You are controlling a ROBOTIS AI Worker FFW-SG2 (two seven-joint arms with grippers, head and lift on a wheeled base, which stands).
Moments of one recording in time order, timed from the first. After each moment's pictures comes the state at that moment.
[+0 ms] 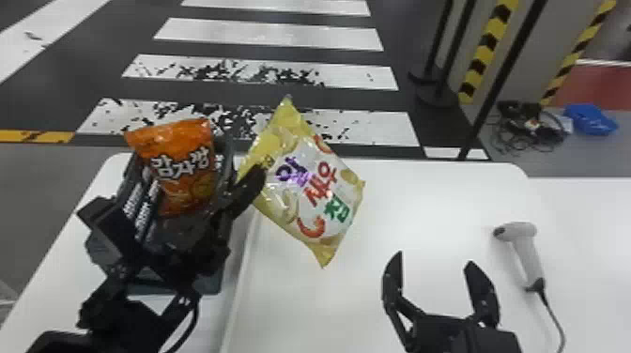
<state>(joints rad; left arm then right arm) 0.26 0.22 -0.18 -1.92 0.59 0.06 -0.31 0.65 -0.03 0.23 -2.03 0.13 -0.15 -0.40</state>
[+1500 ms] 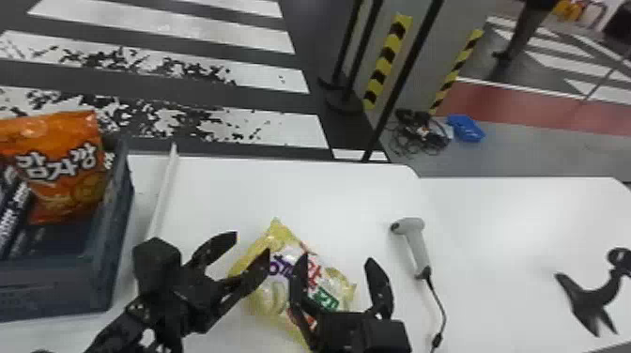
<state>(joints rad) 0.11 0.18 -0.51 -1.65 0.26 0.11 -0.23 0.66 -0.03 0.22 -2.02 0.13 -0.15 -0.40</state>
